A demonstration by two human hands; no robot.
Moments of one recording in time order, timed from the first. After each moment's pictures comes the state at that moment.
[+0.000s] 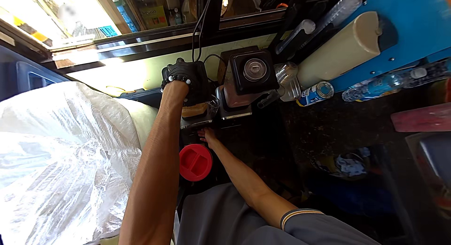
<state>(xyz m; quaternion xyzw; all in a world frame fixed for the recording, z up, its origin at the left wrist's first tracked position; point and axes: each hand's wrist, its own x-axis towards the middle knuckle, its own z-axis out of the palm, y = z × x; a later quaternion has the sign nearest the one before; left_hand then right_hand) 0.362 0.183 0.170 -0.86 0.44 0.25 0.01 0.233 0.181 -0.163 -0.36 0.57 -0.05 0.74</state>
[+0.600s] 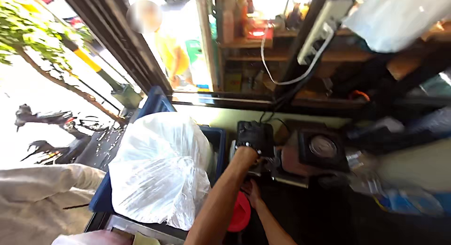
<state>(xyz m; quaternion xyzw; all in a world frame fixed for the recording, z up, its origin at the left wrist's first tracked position) 0.339 0.223 0.170 -0.85 0.40 0.32 -0.10 0.218 0.188 -0.175 -0.36 0.54 -0.04 0.76</state>
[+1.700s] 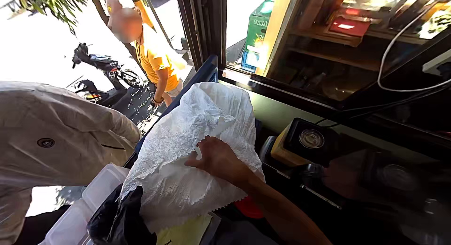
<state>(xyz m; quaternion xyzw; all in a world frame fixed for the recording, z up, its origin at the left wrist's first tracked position) 0.260 0.555 0.244 -0.71 -0.07 -0.39 -0.58 0.363 0.377 0.206 -0.92 -0.13 0.18 0.31</state>
